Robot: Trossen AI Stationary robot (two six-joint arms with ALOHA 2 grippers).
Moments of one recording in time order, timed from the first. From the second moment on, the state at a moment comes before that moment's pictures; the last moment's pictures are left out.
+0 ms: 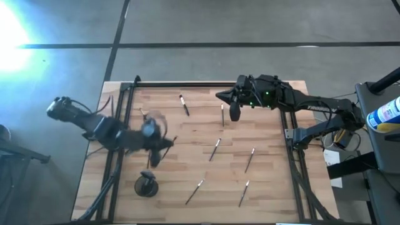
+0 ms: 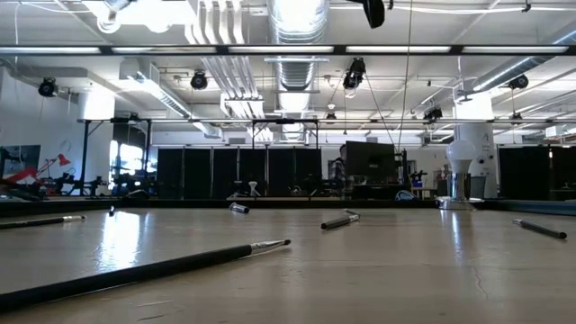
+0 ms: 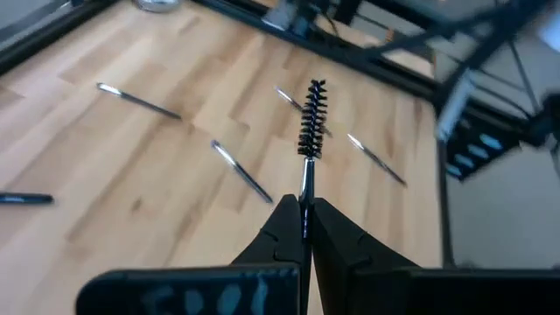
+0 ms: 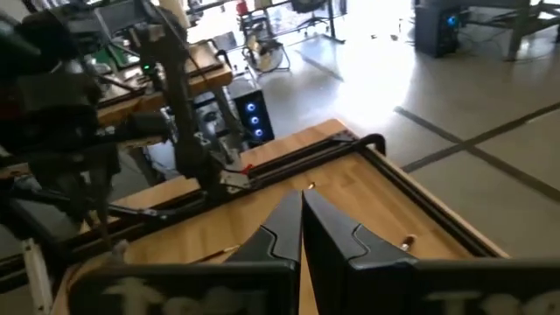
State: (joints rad) left arm -0.45 1.08 1.16 -0.68 -0.46 -0.67; right arm -0.17 1.25 1.23 -0.18 0.06 0.28
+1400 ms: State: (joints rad) left arm -1.15 1.05 0.55 -0.23 -0.86 -1.15; right arm 0.03 1.26 1.23 -0.11 0.42 0.30
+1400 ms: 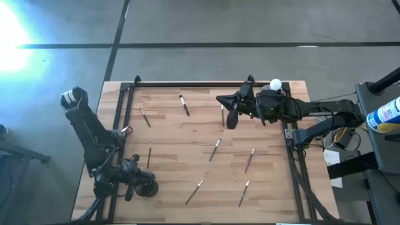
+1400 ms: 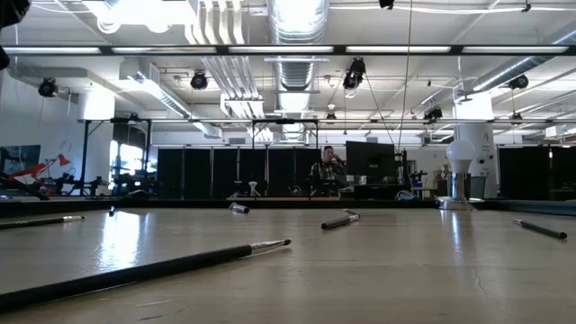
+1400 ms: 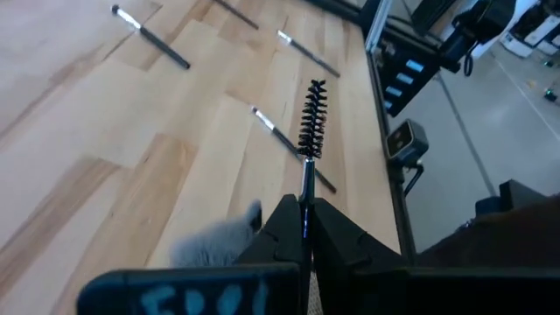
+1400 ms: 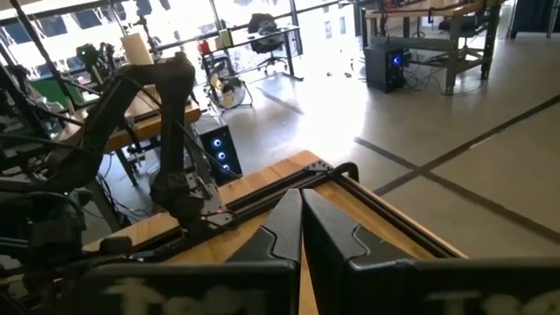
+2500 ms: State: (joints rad) left arm -1.12 0.95 0.67 -0.36 -0.70 -1.15; right arm 0.03 1.26 1.22 -0.21 0.36 0.26
